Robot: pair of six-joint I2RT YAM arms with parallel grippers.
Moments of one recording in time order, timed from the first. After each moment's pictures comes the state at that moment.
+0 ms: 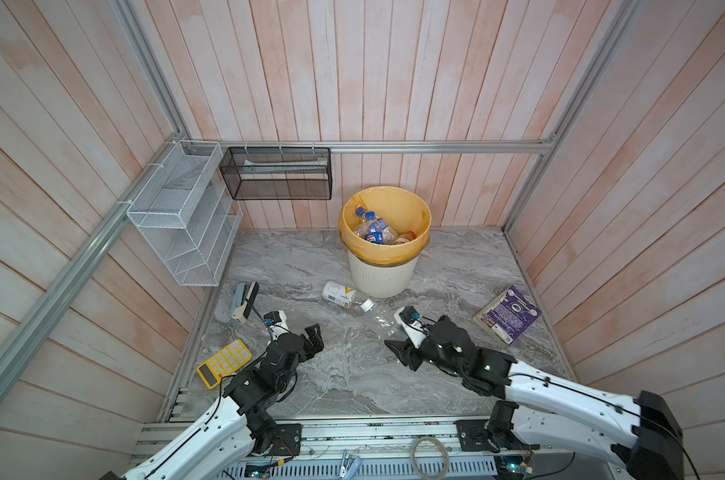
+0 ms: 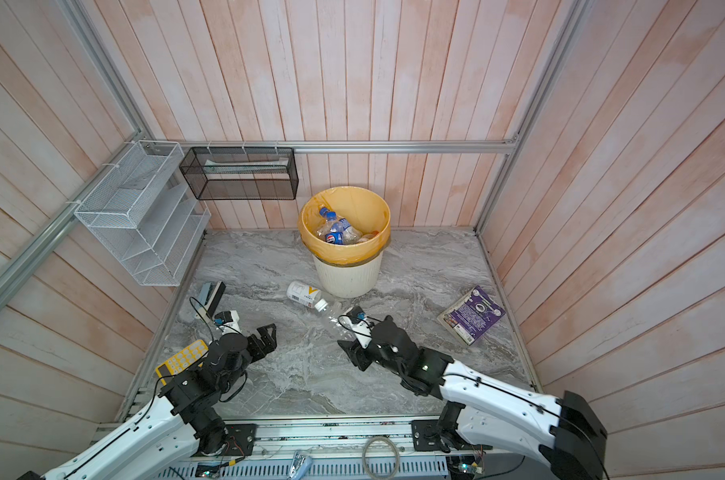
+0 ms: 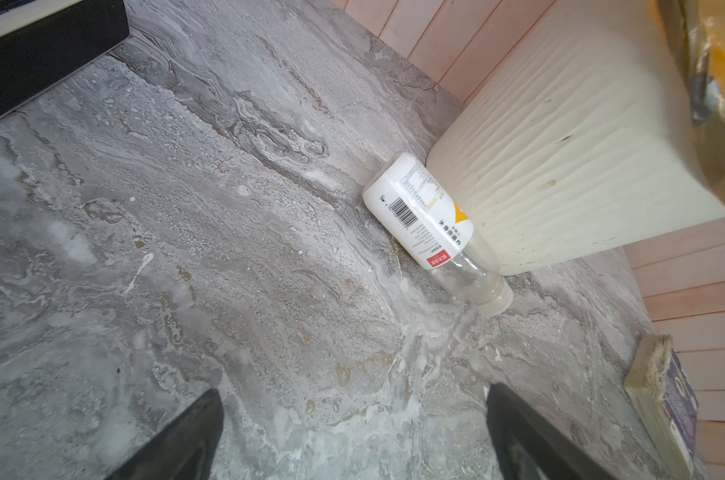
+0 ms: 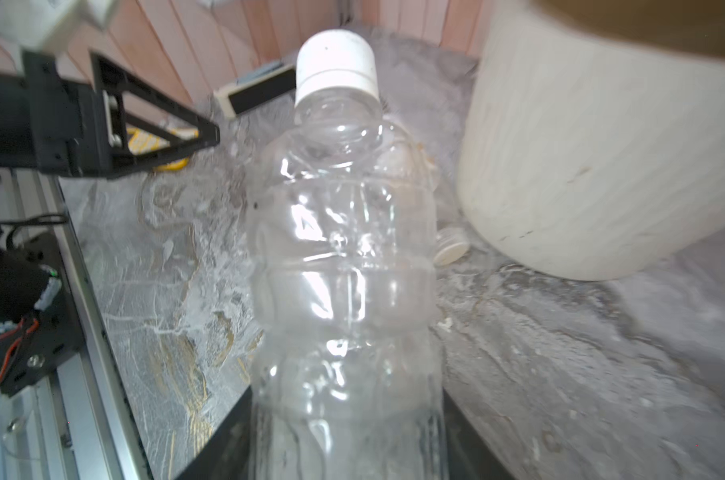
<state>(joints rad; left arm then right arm) -0.67 0.62 0.37 -0.35 -0.40 -0.86 1.01 0.81 0.54 -0.10 0.13 0.18</state>
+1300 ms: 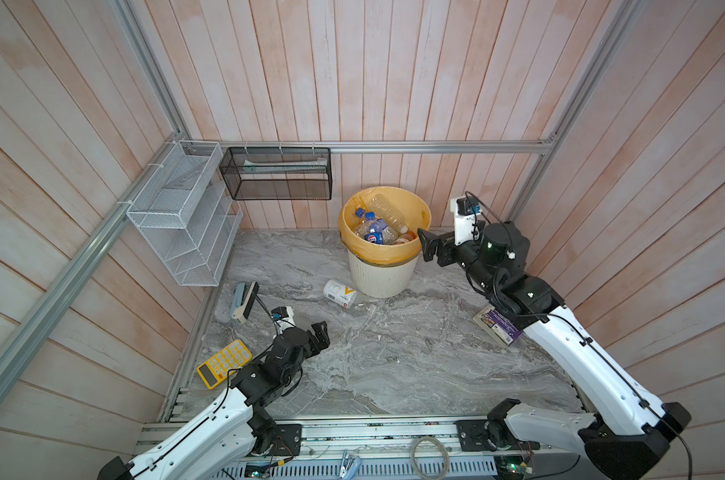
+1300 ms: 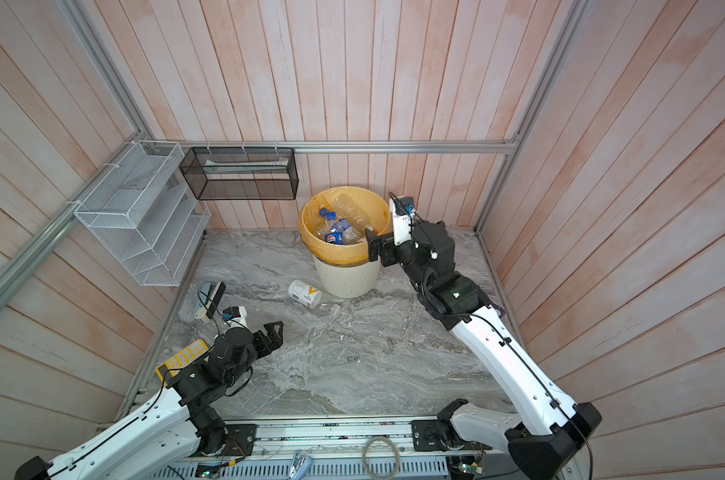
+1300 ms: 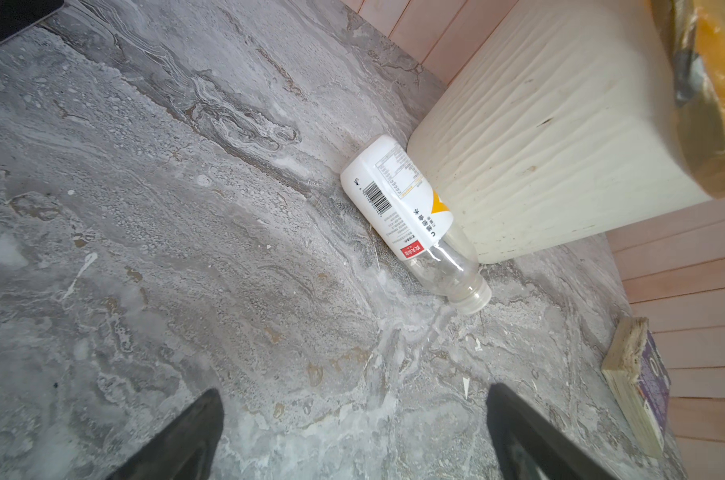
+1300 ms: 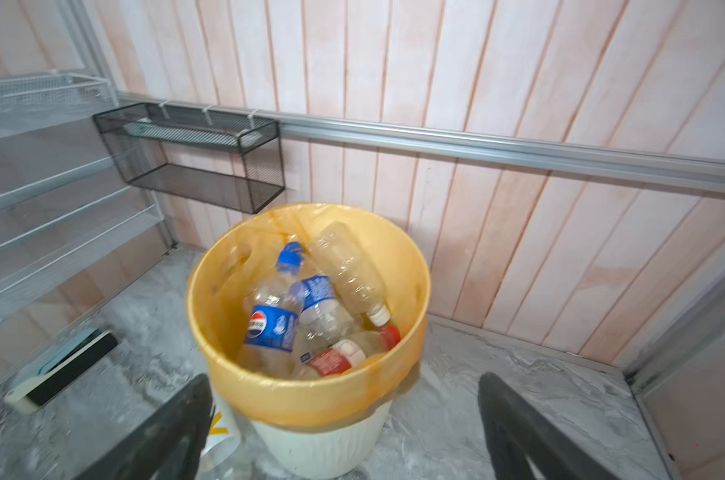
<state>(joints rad) -0.67 0.70 0.40 -0.29 -0.34 -0.86 0.67 1.14 1.26 -0.27 0.18 0.03</state>
